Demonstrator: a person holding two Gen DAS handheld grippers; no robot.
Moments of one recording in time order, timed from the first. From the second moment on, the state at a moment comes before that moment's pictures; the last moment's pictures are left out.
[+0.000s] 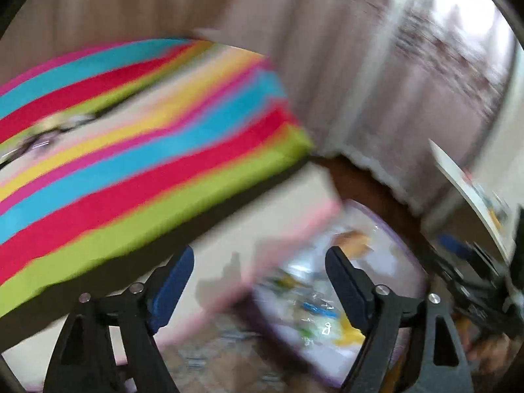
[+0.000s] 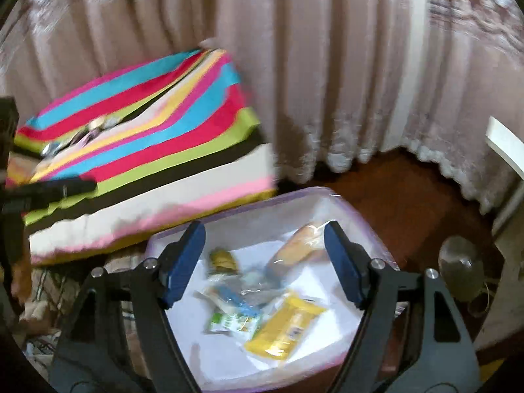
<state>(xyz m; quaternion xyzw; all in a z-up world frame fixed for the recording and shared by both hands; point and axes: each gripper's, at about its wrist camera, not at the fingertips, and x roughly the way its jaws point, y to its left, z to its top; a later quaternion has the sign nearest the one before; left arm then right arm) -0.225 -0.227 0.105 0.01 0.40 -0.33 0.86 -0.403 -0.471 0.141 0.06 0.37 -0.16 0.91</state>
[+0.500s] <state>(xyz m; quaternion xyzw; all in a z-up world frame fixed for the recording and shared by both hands) -0.120 0.065 0.058 -0.09 0.41 0.04 0.91 -0.164 -0.253 0.070 0.01 0.47 0.13 0.87</state>
